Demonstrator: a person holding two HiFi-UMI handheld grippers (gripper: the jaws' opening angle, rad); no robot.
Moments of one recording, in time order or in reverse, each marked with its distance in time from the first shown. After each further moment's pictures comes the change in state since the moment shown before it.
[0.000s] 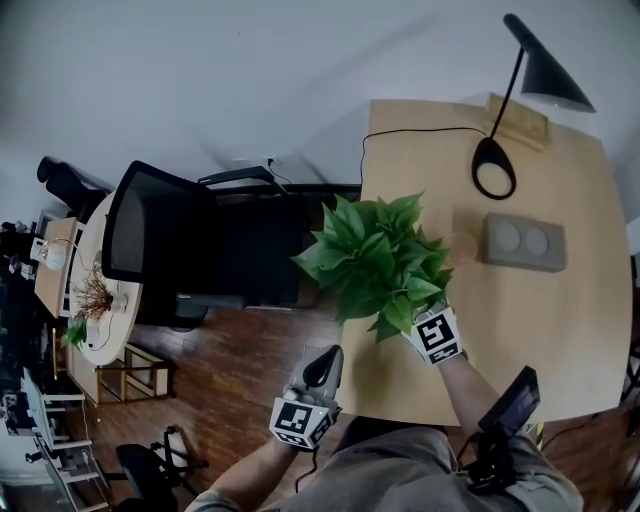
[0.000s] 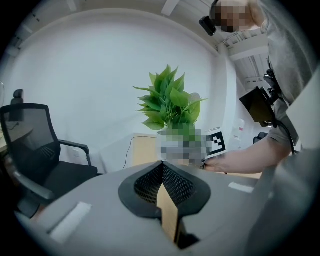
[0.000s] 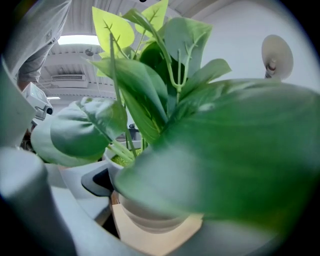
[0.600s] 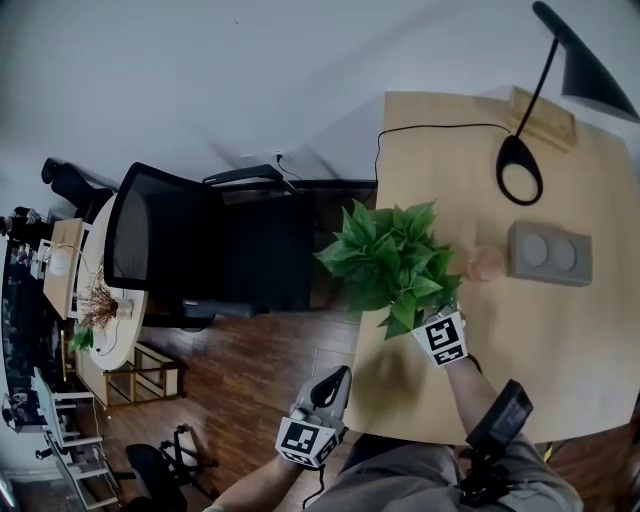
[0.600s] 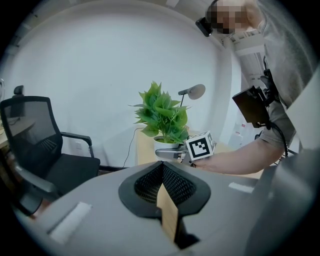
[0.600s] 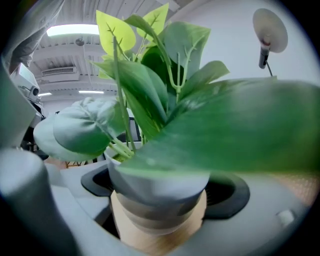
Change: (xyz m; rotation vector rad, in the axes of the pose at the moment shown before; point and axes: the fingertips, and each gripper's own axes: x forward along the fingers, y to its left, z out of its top) left arm 0.003 0.018 -0.031 -0.026 0.079 0.014; right arm 0.042 -0.023 -0.078 0.028 0.101 -0.056
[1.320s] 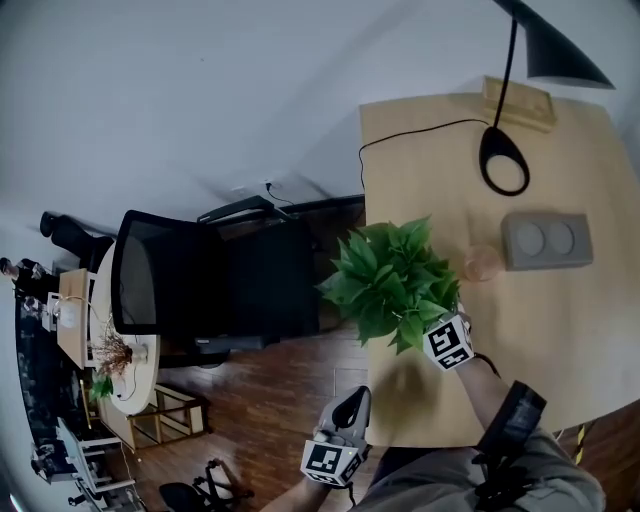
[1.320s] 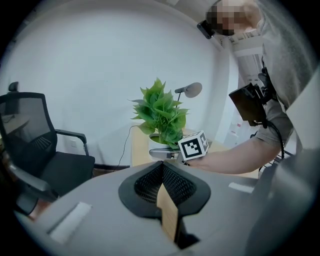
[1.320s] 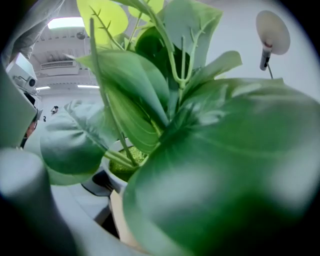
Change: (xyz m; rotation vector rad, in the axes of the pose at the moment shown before) left arm 0.003 -0.004 -0.009 -0.020 0.026 -0.048; right arm 0.013 0.001 -0.012 -0.030 0.044 -0.022
